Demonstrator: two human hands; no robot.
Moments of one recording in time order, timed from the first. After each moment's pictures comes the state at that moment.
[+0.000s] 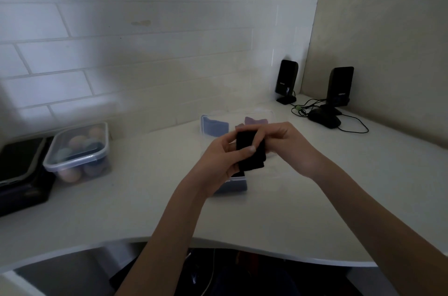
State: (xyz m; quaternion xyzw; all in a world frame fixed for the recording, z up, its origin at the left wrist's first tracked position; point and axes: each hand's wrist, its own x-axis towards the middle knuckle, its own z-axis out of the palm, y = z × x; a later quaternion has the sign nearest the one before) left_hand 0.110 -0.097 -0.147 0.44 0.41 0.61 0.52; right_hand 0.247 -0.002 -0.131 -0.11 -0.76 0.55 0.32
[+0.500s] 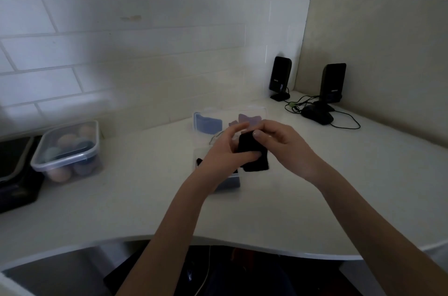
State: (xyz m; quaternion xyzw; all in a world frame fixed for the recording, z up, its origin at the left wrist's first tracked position) left_hand 0.126 -0.087 -0.149 0.51 0.52 0.56 0.40; right_hand 0.262 -0.008 -0.135 -0.20 -0.81 0.43 0.34
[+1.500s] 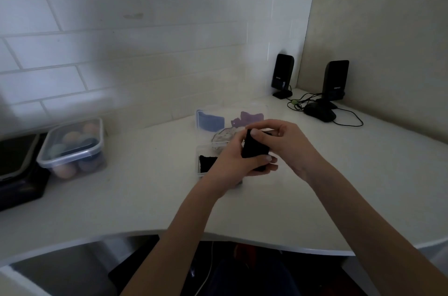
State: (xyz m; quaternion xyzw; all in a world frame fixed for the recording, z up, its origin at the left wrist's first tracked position) left_hand 0.140 -0.088 -0.158 0.49 0.48 0.56 0.47; right_hand 0.258 -0.014 -0.136 -0.29 -0.70 0.54 0.36
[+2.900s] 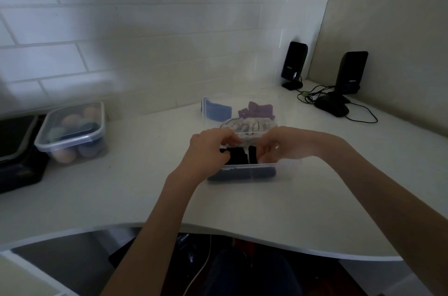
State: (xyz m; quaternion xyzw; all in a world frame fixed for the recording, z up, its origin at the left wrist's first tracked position) left_hand 0.077 -0.090 -0.175 0.60 0.73 0.32 0.08; right_hand 0.237 0.028 -0.137 -0.25 -0.94 0.23 -0.06
